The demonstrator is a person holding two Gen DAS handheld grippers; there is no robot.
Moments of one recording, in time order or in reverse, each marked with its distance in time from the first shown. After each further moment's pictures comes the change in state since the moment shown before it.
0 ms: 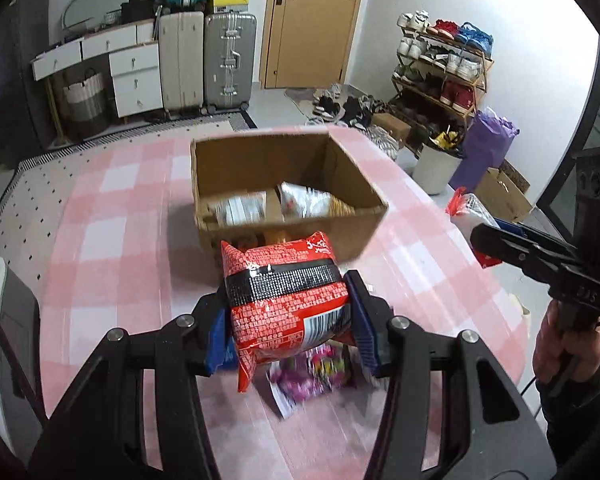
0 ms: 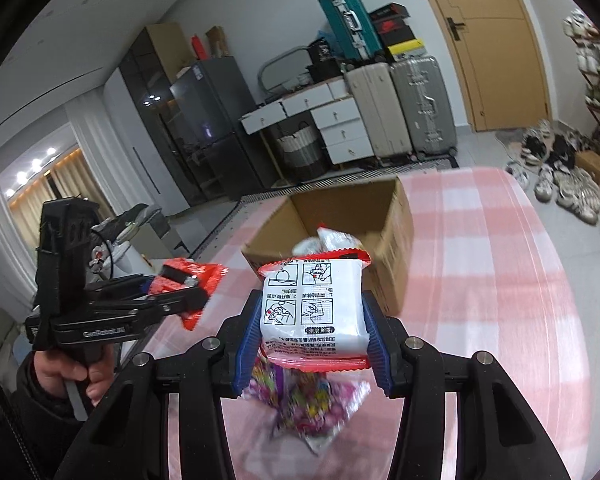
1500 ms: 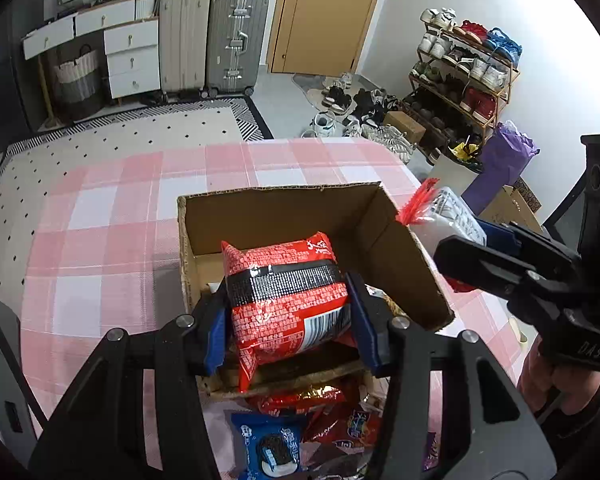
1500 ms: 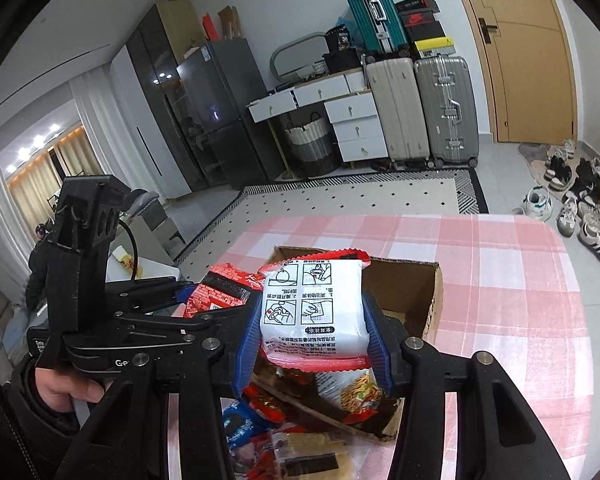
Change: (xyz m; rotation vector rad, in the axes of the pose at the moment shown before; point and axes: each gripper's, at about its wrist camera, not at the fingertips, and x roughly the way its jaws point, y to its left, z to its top) left arm 0.138 0.051 0.118 -0.076 0.087 -0.019; right arm 0.130 -0.013 0.113 -0.063 0.067 0.015
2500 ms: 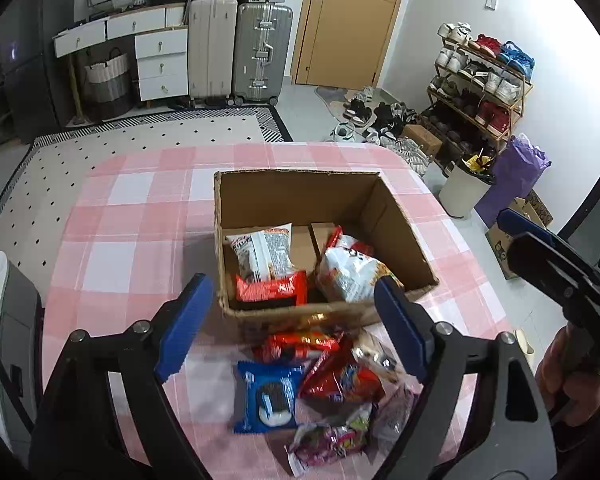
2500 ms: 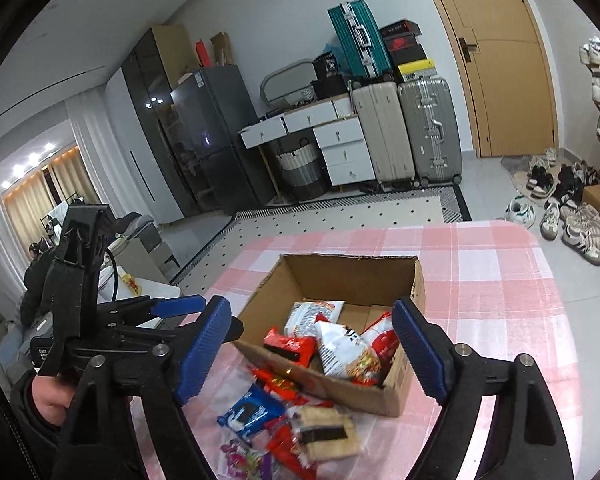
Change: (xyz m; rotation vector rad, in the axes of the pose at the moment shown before) left arm -0.057 -0.010 -0.049 -0.042 -0.069 0.082; right arm -0.056 0.010 -0.024 0.015 -0.117 -0.044
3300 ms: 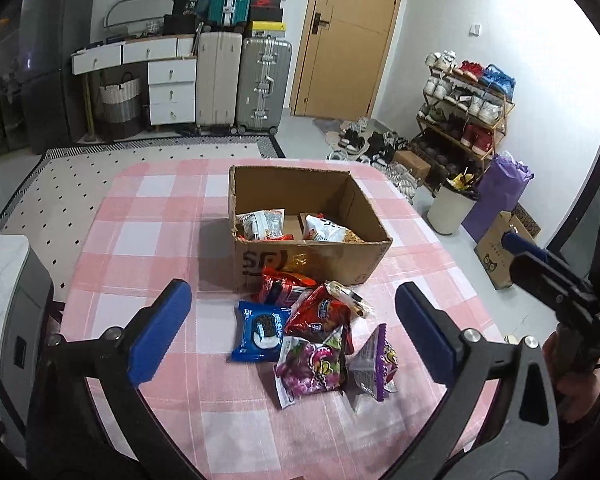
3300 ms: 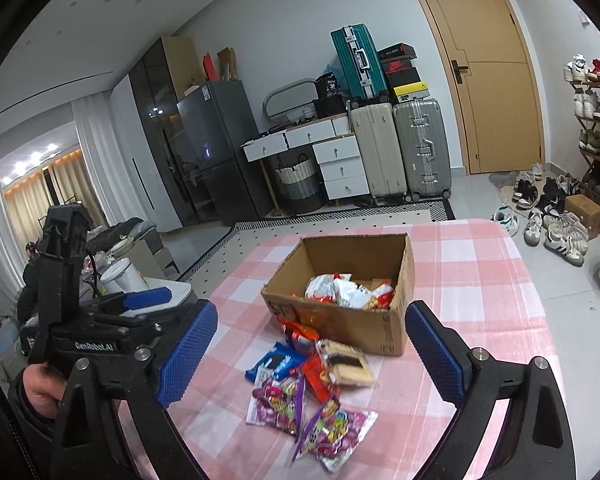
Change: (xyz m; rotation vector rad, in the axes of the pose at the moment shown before) left arm -0.134 -0.017 -0.088 -0.005 -0.141 -0.009; right arm -0.104 0.047 -0.063 -0.019 -0.064 -0.035
